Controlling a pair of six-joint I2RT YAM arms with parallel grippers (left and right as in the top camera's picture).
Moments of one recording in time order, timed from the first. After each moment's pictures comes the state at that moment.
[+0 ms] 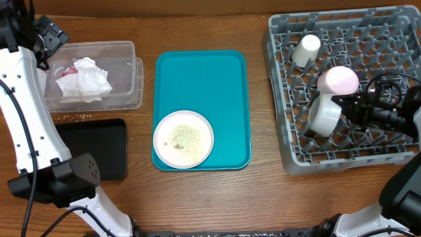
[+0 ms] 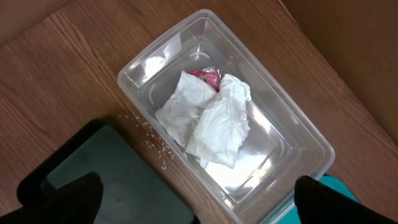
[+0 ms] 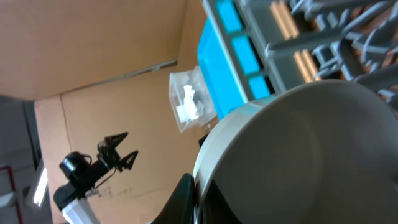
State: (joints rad) left arm 0.32 1.98 2.41 -1.46 -0.21 -0.57; right arm -0.57 1.78 1.27 -1.21 -1.23 0.00
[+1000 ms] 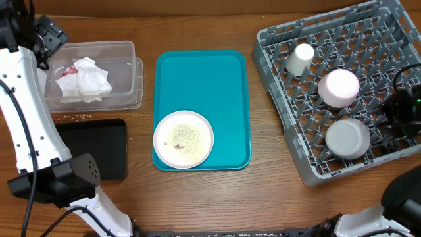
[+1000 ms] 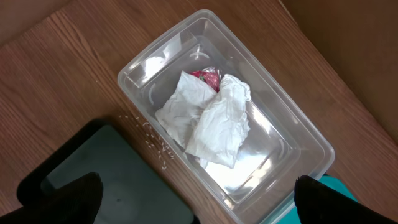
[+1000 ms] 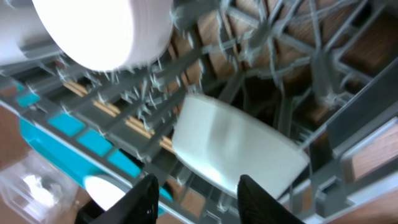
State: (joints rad) left arm 0.32 1.98 2.41 -1.46 -0.21 -0.57; right arm -0.61 1.77 1.60 -1.46 -0.42 0.24
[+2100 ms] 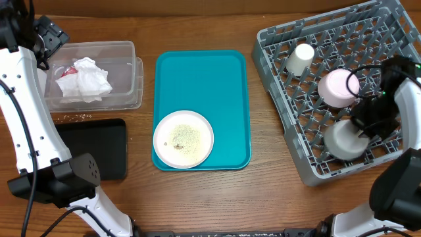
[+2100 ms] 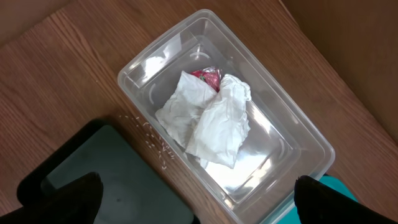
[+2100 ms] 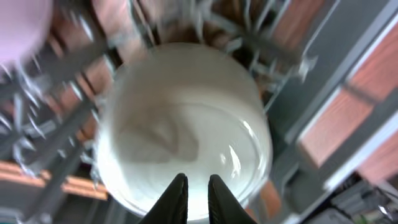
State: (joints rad) left arm 0.32 1.98 2.41 -1.46 -0.21 -0.57; right arm -0.35 1.77 1.46 -1.37 0.03 0.53
